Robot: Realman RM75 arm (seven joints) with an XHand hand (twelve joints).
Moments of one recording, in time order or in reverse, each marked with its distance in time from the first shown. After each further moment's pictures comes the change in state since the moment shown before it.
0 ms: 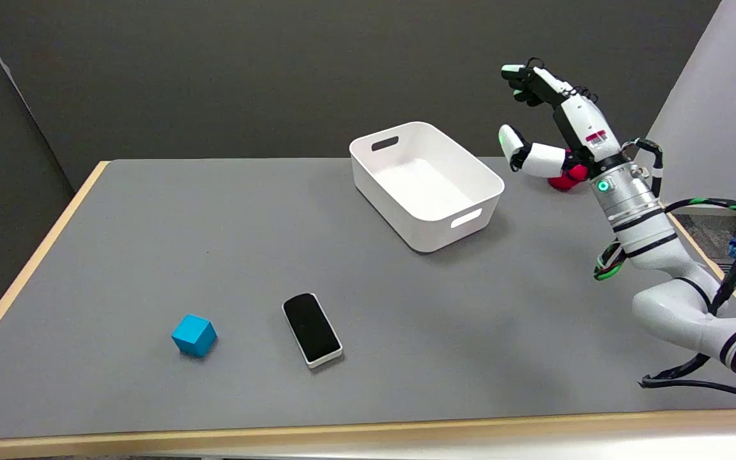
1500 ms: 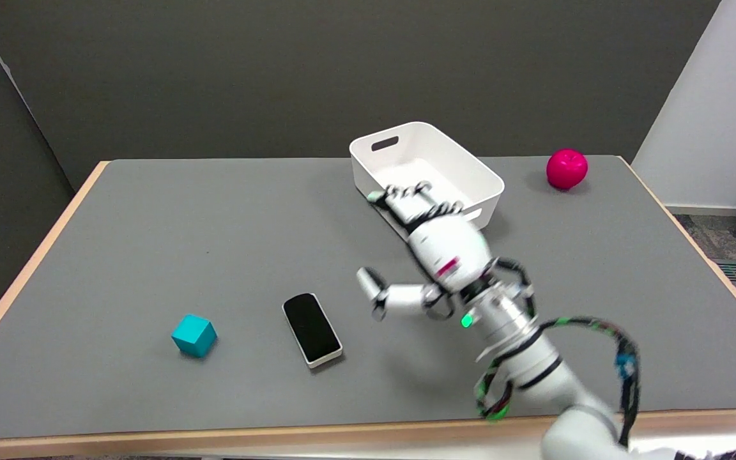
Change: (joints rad) arm -0.242 -0.314 -0.315 0.394 0.142 -0.105 -0.946
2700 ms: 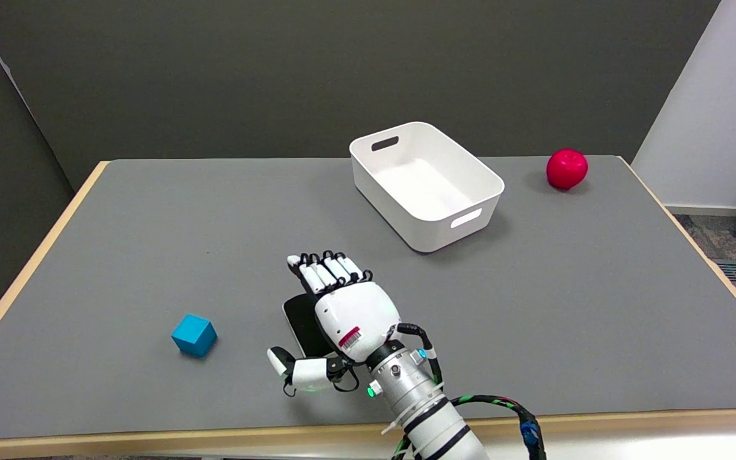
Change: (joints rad) arm 0.039 -0.268 -0.282 -0.074 0.302 -0.031 -0.514
